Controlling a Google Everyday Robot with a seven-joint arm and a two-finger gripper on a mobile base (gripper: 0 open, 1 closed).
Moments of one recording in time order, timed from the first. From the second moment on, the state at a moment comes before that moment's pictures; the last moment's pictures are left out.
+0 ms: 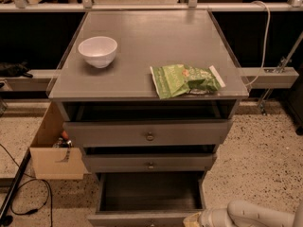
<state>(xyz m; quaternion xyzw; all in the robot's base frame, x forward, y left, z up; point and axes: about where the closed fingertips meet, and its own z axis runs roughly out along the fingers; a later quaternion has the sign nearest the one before) 0.379 -0.165 0.225 -0.33 0.87 0.32 0.19</state>
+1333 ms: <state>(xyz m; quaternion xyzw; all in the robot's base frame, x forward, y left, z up) 0.366 -0.154 0.180 -0.32 0.88 0.32 0.17</state>
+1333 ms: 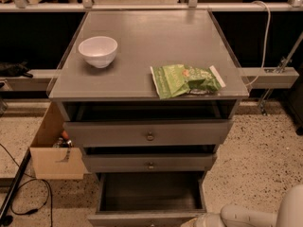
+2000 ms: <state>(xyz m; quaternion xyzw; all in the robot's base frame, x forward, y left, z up) 0.366 -0.153 0.179 -0.32 0.88 0.32 0.17</state>
